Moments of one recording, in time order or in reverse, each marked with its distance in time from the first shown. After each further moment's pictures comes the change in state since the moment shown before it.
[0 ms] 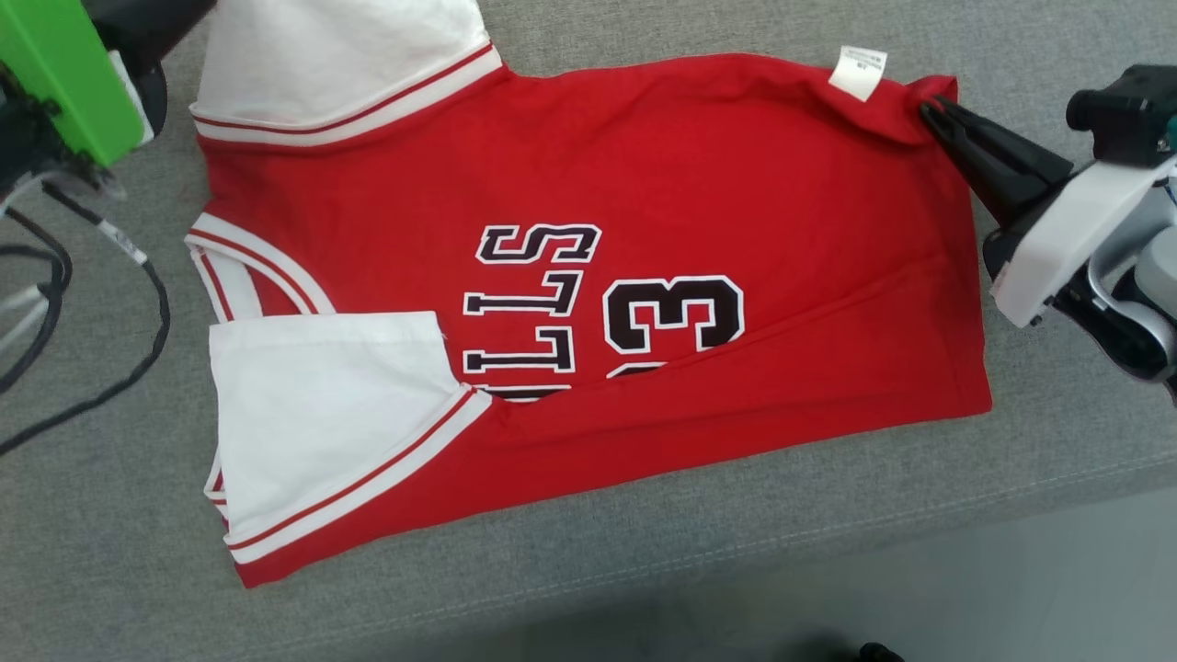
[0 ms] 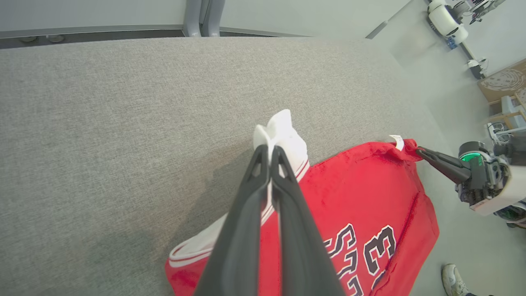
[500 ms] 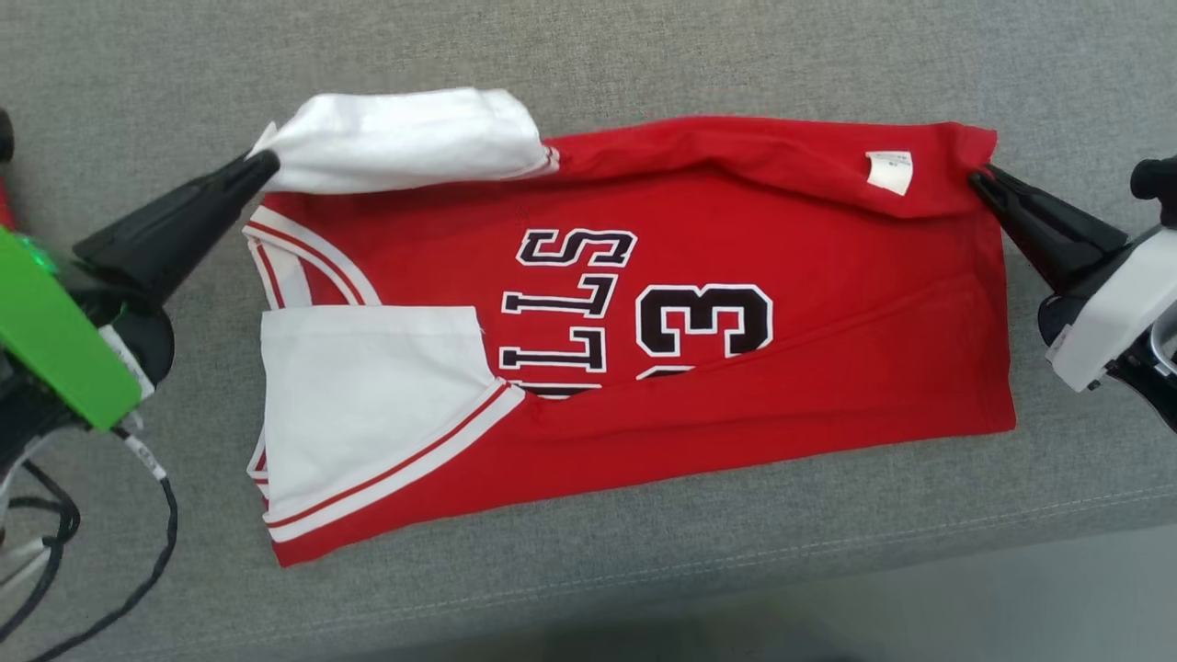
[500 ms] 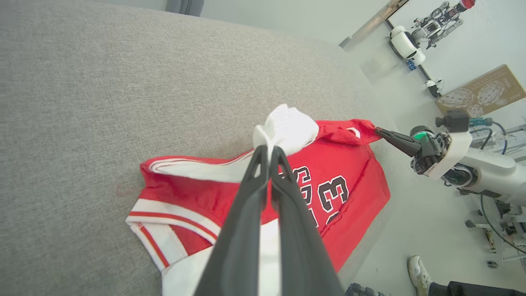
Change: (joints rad) left arm 0.470 0.125 0.150 -0.427 -0.136 0.008 -0.127; right arm 0.153 -0.137 -0.055 -0.146 0.063 0.000 -0.004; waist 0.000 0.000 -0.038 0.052
